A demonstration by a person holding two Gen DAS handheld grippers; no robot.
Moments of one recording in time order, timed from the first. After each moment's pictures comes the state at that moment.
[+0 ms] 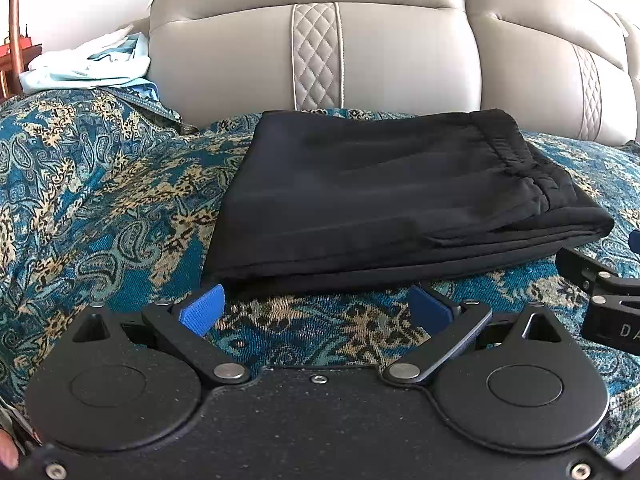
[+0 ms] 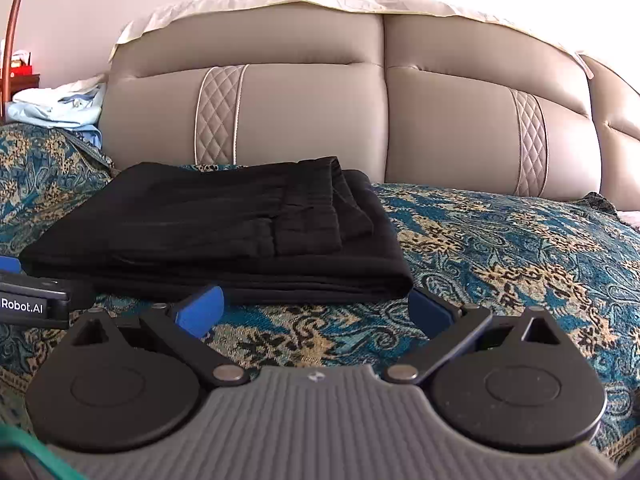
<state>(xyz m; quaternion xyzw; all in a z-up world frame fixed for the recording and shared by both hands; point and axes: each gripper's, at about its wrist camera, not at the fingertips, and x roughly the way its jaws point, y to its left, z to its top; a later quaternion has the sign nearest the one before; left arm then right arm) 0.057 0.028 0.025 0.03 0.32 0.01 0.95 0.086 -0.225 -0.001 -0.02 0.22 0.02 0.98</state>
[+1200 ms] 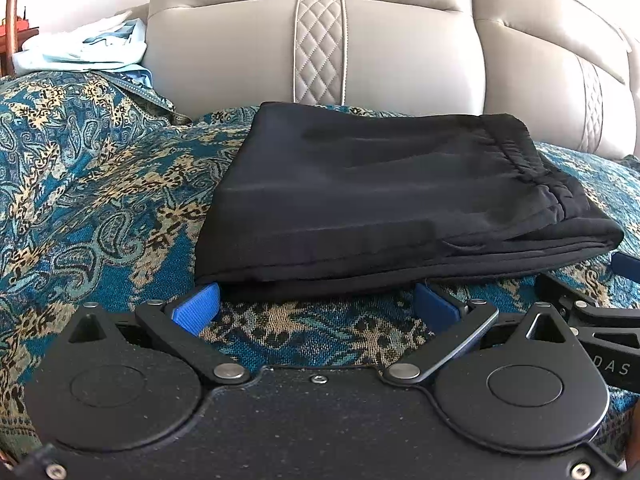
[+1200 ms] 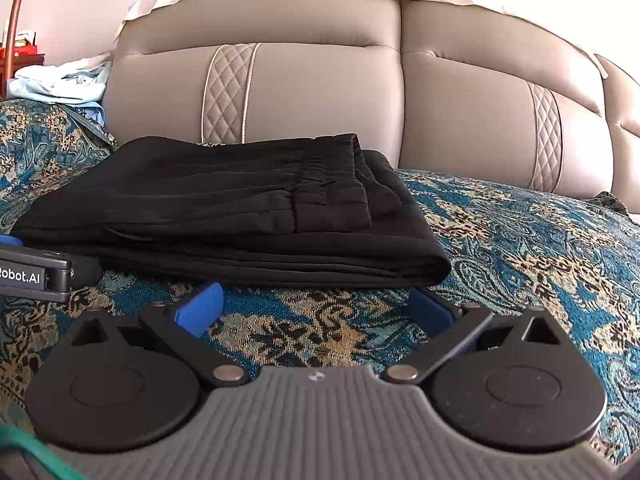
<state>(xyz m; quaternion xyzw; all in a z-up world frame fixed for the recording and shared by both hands) 0.076 0.039 0.013 0.00 0.32 0.00 0.95 0.102 -0.210 -0.020 -0.04 0.23 0.03 0.97</state>
